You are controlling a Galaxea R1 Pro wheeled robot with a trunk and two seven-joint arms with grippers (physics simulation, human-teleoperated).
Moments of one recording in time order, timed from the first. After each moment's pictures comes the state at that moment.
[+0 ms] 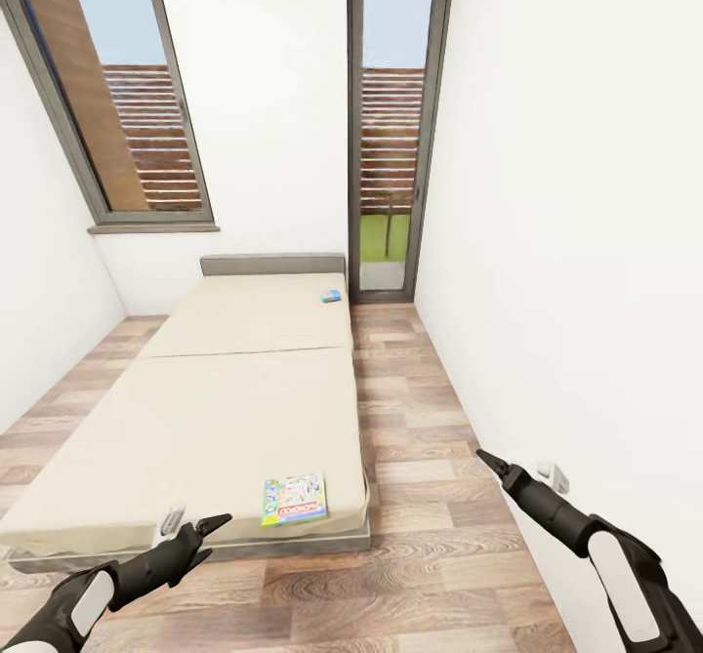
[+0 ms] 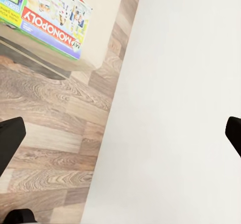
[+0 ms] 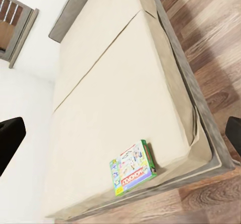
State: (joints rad) left arm -0.51 0.22 0.42 -0.39 0.34 0.62 -0.81; right arm -0.30 -0.14 -0.28 -1.16 -0.72 0.60 0.41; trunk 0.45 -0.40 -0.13
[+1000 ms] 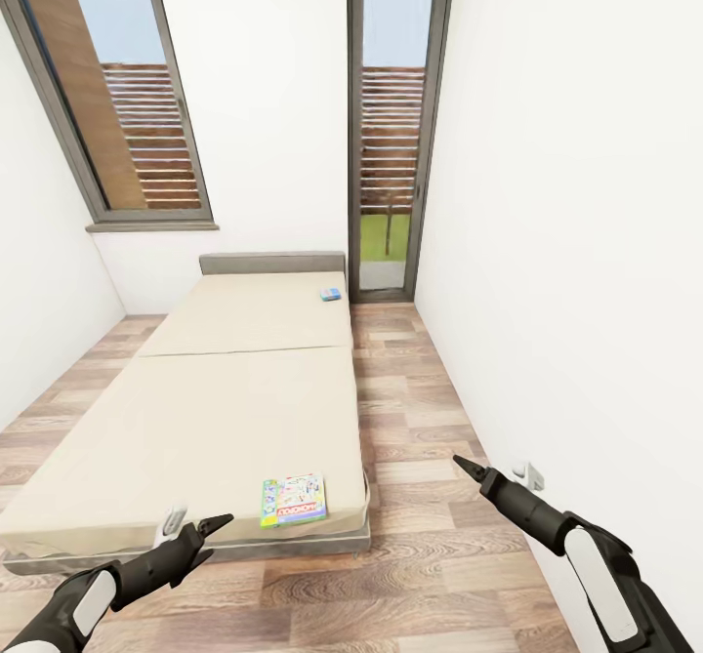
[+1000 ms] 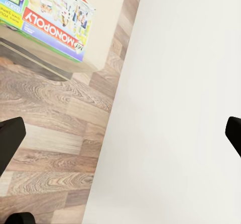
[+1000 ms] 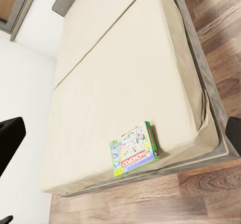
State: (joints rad) left arm -0.51 0.22 0.42 -0.40 0.34 0.62 -0.81; right arm -0.30 -0.14 -0.17 -1.16 -0.72 0.59 0.40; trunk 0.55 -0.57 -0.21
